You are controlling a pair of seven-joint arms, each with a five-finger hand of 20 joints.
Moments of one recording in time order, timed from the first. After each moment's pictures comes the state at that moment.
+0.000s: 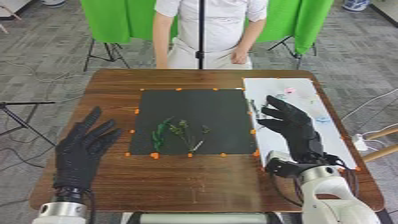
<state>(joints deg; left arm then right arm) 137.3 -61.5 -94.4 -133.0 42.0 13.8 16.4 -120.4 -67.0 86.7 -129.1 -68.0 15.4 6.0</state>
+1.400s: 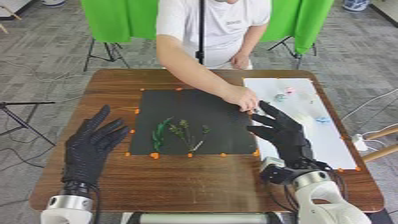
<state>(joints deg) 133.4 -64.6 -93.8 -131.0 44.0 10.8 12.8 -120.4 -68.9 85.9 -127.1 -63.3 10.2 5.0</state>
